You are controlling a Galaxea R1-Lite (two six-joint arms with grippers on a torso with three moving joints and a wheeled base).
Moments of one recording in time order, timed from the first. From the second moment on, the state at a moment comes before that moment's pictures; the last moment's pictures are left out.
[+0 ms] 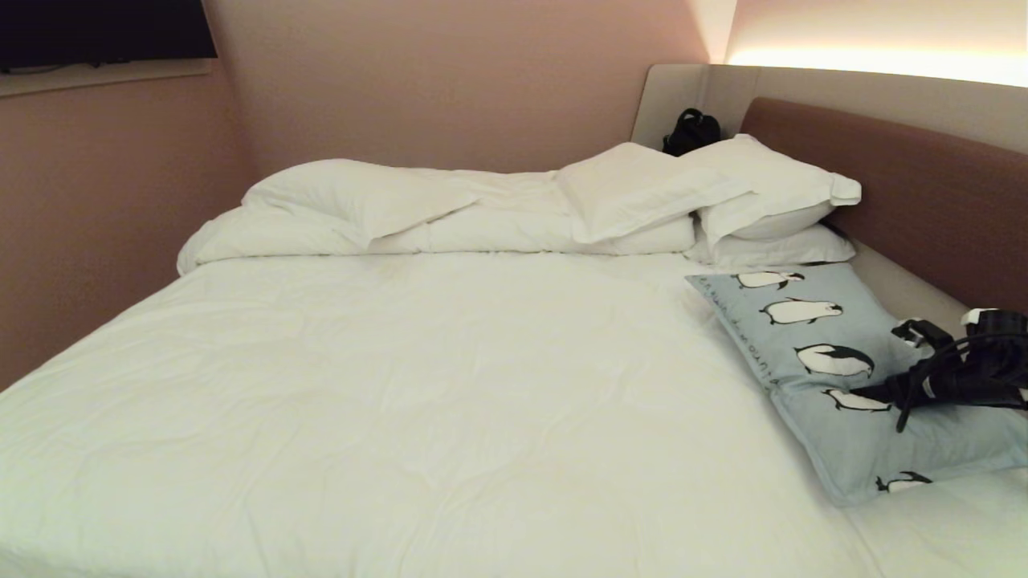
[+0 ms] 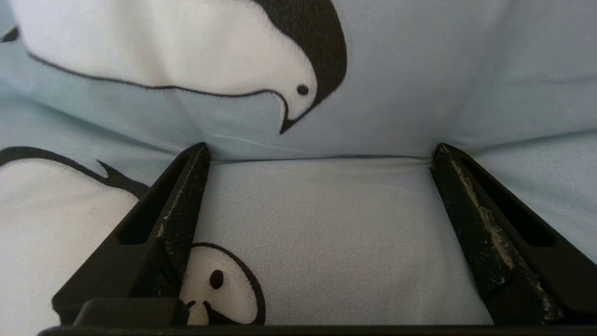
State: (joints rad) left arm -0.01 0.00 0.00 -0.04 0.01 -0.08; right arm -0.56 2.61 -1.94 0.19 0.45 -0.62
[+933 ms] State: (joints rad) left arm -0.01 0.00 0.00 -0.04 0.01 -0.08; right arm -0.54 2.65 -1.93 0.16 0.38 -0.63
